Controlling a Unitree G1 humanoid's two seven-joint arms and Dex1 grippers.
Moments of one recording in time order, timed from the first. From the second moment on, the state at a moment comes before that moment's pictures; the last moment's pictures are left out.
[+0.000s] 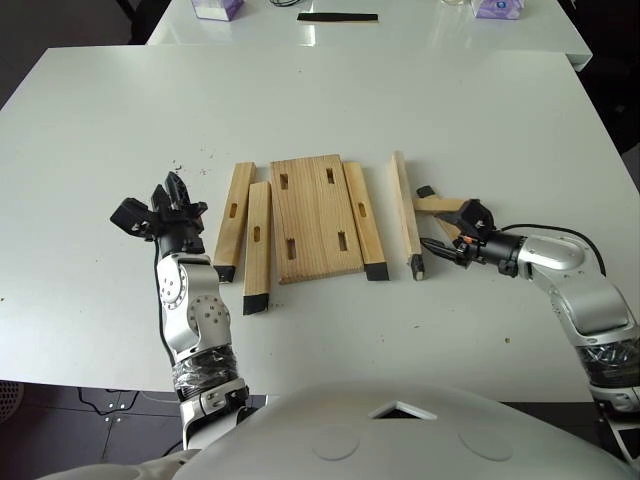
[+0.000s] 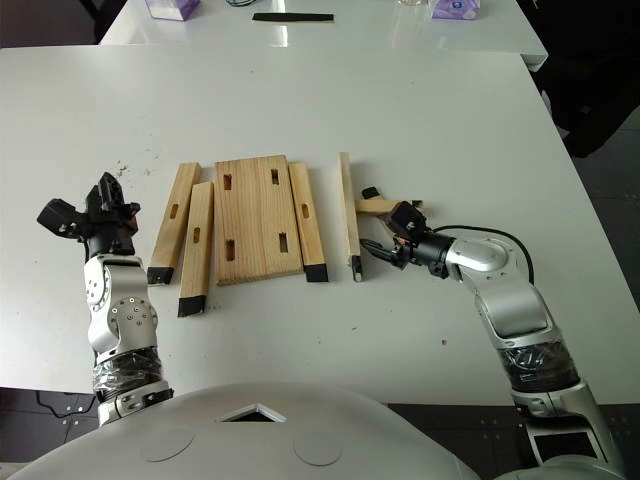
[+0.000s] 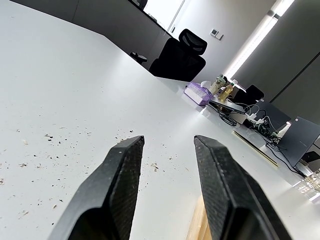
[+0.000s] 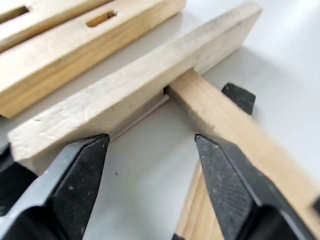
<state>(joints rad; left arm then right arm) 0.03 -0.05 0.39 -0.10 -0.54 0.00 0.05 0.01 -0.66 0.14 -0.26 0.19 0.50 0.74</state>
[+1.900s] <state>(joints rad) 0.02 -0.03 0.40 -0.09 -0.54 0.04 0.04 -0.03 -0.59 0.18 -0.44 0.35 1.00 0.46</state>
